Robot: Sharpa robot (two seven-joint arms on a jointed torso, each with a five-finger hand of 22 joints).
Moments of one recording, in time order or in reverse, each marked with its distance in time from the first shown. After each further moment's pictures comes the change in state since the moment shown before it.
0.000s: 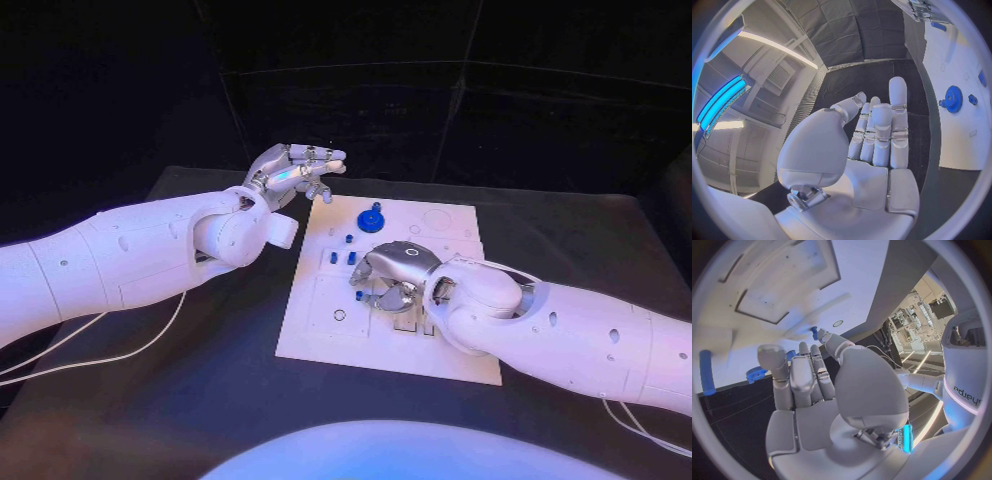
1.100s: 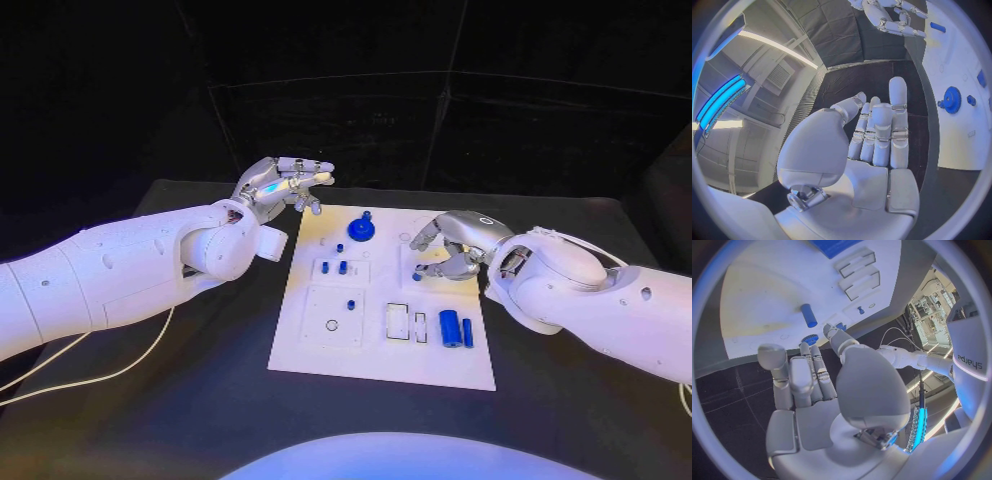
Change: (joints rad) left arm 0.000 -0.002 0.000 0.001 0.000 0.008 -0.007; left_hand 0.000 0.000 0.000 0.000 0.000 0.000 0.000 0.000 0.000 0.000 0.000 0.000 0.000 0.000 0.000 0.000 0.000 0.000 0.000 0.000 0.000 0.000; right arm 0.072 -0.247 0.051 0.062 0.116 -0.033 -0.054; right_hand -0.010 -0.026 -0.142 0.020 0.061 -0.023 -0.045 0.006 0.004 -0.056 -0.019 0.067 0.002 0.004 -0.004 -0.004 -0.033 0.000 -0.002 -0.006 -0.004 -0.006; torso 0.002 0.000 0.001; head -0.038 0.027
